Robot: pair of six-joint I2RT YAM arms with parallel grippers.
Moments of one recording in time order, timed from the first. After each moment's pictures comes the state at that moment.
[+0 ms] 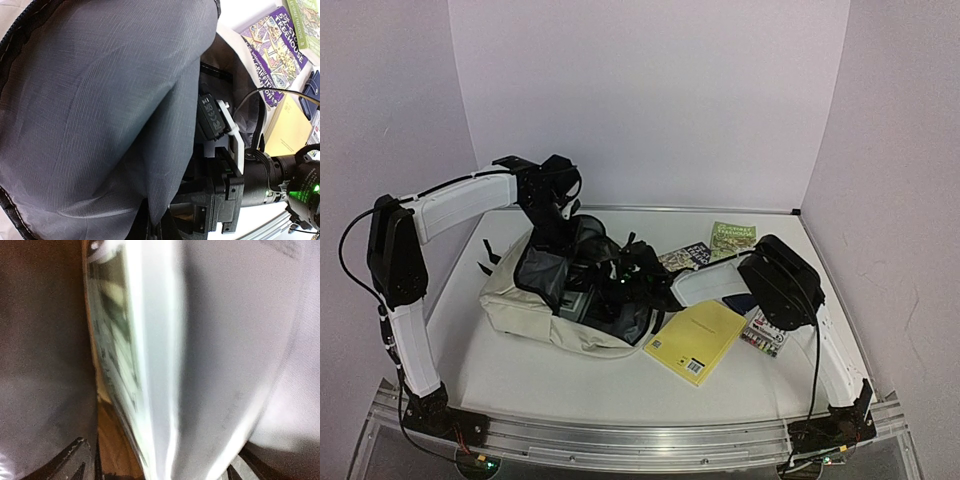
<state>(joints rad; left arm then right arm) -0.61 1.89 1.74 -1.05 0.07 -0.45 0.89 2.44 1.65 0.36 -0.55 1.36</state>
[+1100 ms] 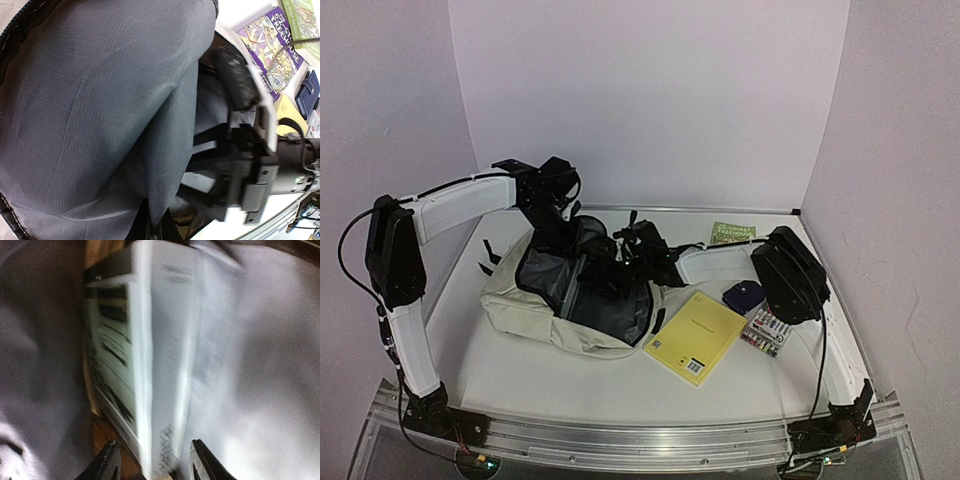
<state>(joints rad) -0.61 1.88 1.71 -1.00 0.09 -0.45 0.84 2.41 1.78 0.06 -0.51 1.17</state>
